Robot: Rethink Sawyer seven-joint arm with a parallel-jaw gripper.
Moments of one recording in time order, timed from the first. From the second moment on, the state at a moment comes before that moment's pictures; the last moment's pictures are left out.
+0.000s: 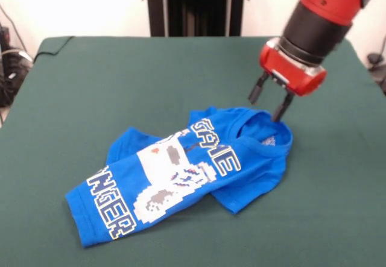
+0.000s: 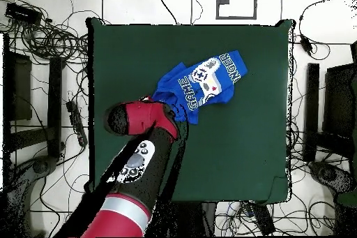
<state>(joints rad) 0.33 -0.30 -0.46 1.39 0.13 0.50 2.69</state>
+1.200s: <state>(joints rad) 0.05 -0.37 -0.47 1.30 -0.04 0.50 2.69</state>
